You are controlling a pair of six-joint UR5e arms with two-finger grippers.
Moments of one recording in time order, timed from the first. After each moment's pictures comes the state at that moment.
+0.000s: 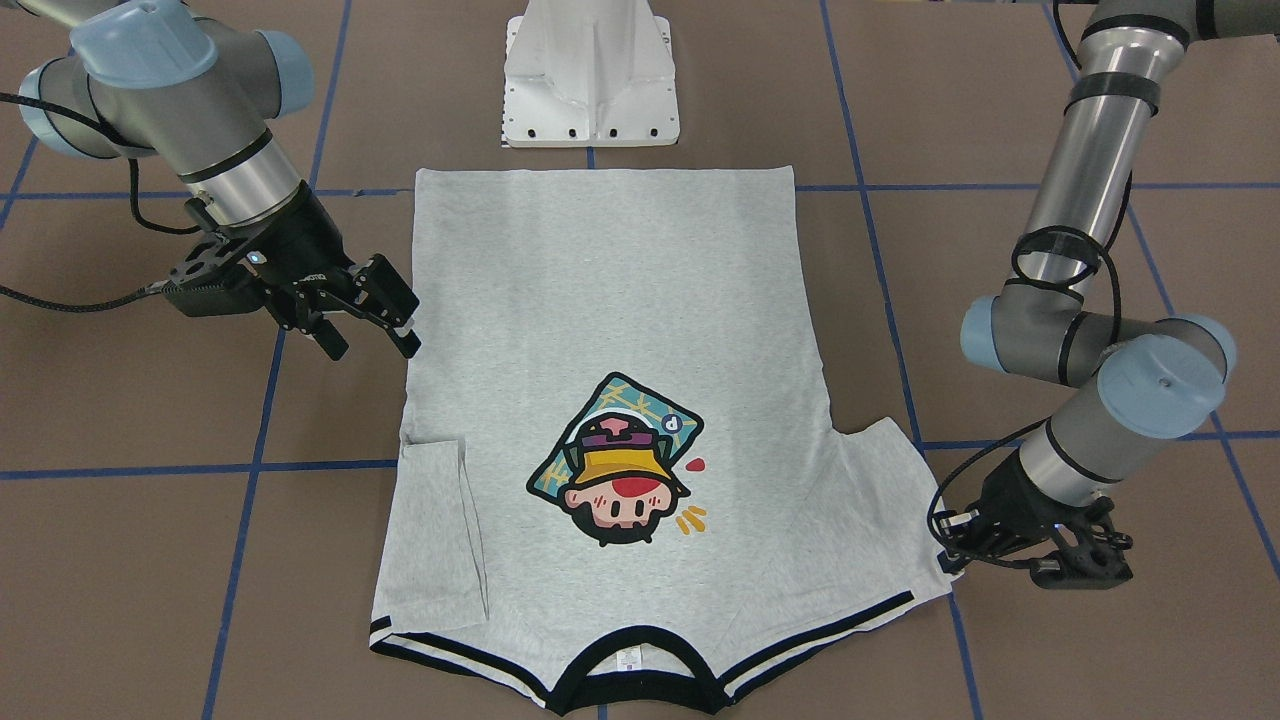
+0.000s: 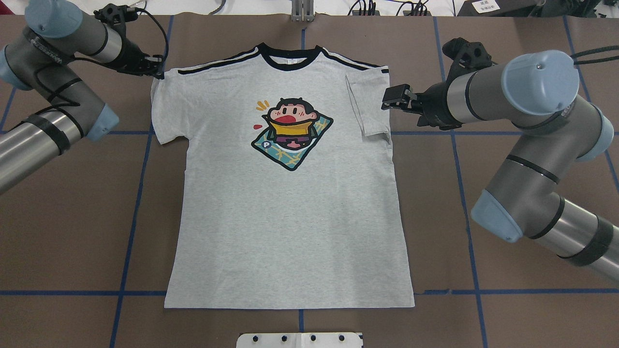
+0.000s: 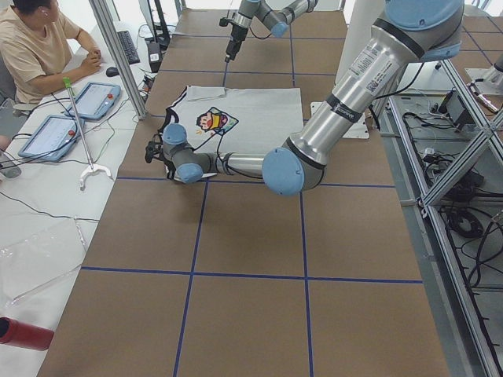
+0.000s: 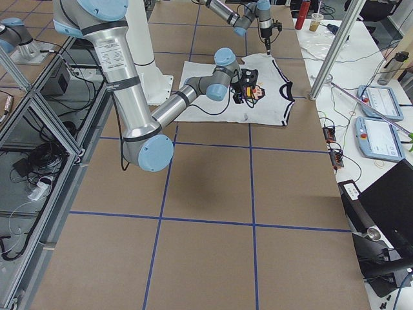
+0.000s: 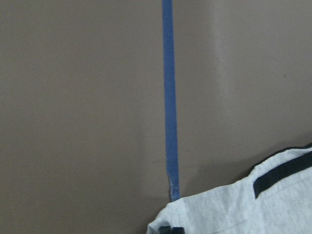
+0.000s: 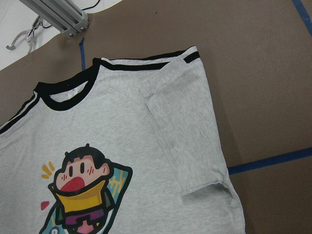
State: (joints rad) left arm -1.01 -2.26 -0.94 -2.45 -2.12 -1.00; right arm 0.77 -1.21 1.84 -1.07 1.87 1.46
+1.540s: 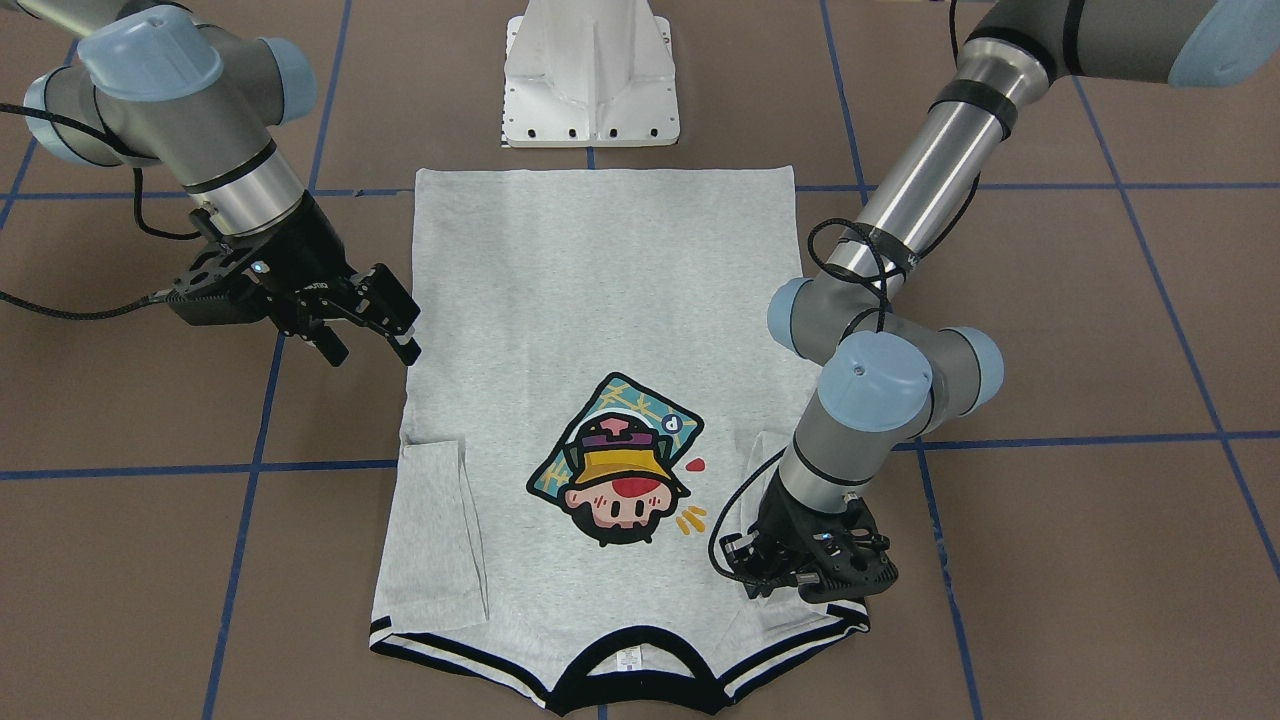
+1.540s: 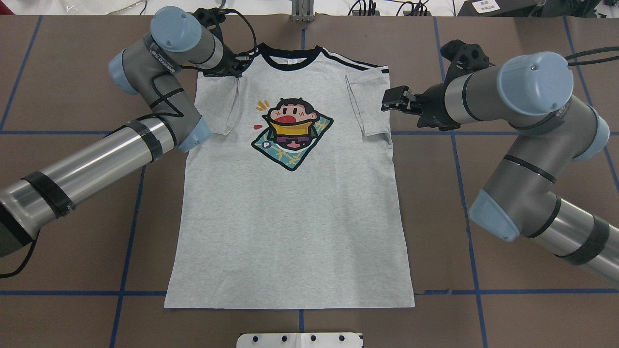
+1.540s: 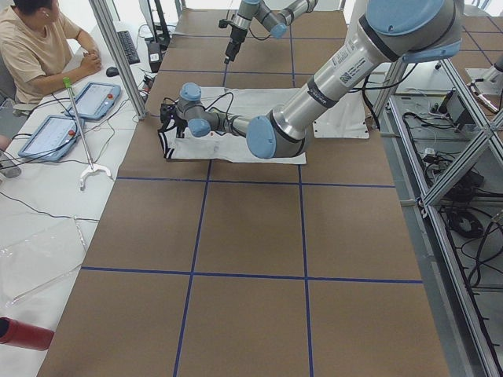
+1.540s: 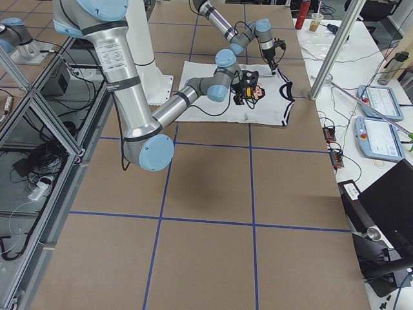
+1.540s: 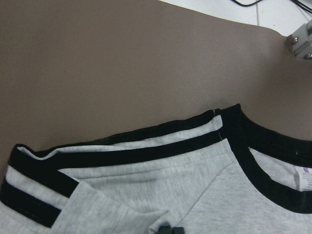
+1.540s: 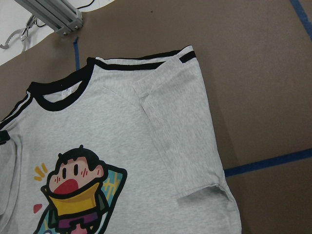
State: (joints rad) left arm -0.83 -2.52 -0.79 -2.43 -1.87 -1.26; right arm 0.77 -1.20 1.82 -1.07 1.87 1.46
